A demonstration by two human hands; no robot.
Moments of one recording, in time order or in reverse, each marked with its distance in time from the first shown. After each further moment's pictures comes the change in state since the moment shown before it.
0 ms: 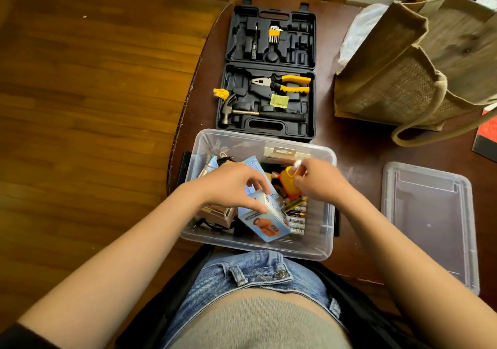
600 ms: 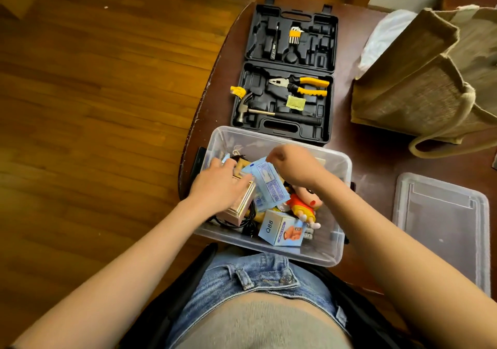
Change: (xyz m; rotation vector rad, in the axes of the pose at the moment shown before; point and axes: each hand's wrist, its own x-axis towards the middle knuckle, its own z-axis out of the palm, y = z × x) left_hand -0.021 -0.024 0.022 0.149 0.300 -0.621; right_hand 0.027 -0.064 0.003 0.012 -0.100 -0.222
